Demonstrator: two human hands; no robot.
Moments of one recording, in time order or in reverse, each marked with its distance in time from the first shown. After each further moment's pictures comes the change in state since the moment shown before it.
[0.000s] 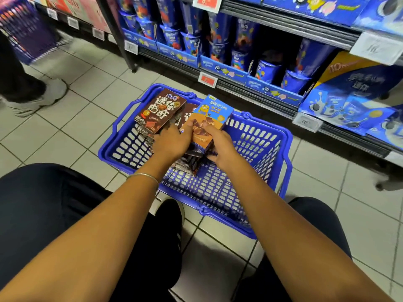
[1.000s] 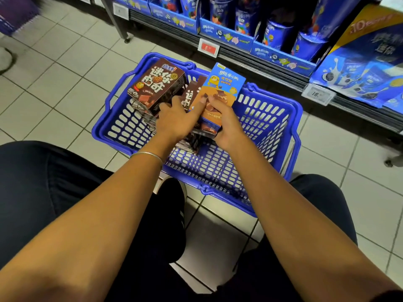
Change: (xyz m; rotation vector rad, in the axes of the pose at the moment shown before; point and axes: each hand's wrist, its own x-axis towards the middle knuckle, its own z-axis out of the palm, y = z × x) left_hand -0.012 0.007 0.009 -0.126 -0.087 0.019; right_hand 0.011 0.010 -0.009 0.241 -0.145 -0.050
